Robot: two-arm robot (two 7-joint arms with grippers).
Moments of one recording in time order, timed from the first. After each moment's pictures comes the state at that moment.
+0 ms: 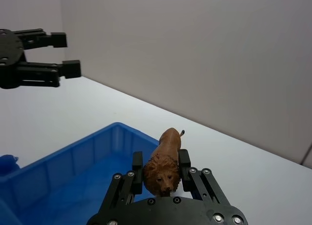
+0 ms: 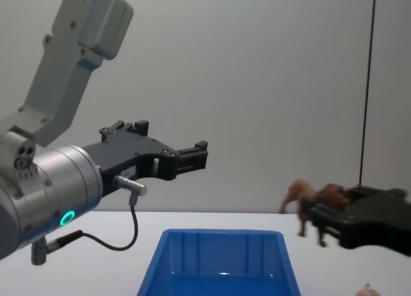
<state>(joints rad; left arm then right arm) -0.24 0.38 0.45 -1.63 -0.20 0.01 -0.01 0.06 0.26 -0.25 -1.59 0.13 -0.04 0.34</state>
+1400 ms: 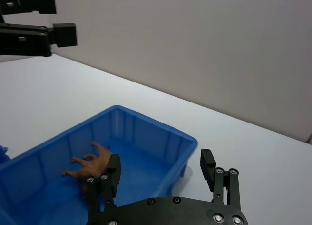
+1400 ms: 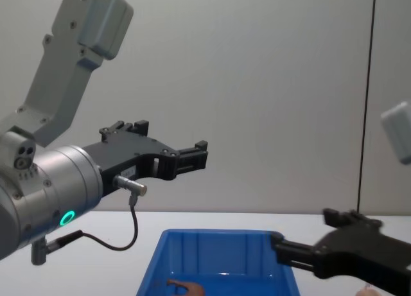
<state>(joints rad) -0.24 0.38 0.45 -1.63 -0.20 0.01 -0.01 0.08 0.20 -0.31 -1.51 0.07 -0.01 0.23</state>
